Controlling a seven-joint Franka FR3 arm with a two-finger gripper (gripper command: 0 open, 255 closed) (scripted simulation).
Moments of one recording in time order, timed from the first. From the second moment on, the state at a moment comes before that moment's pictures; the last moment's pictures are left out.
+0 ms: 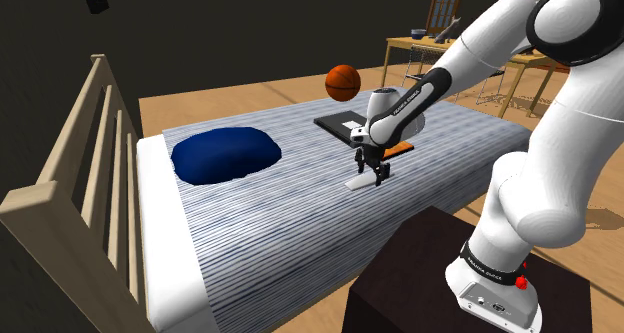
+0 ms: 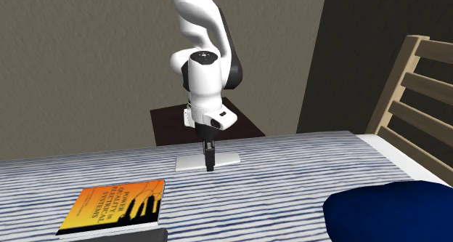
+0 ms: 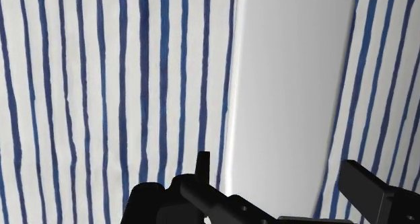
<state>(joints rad) 0.36 -0.07 -0.59 -2.65 -0.09 2.59 -1.46</state>
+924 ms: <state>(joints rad) 0.35 -0.12 -0.58 -2.64 -0.13 2.54 -1.43</state>
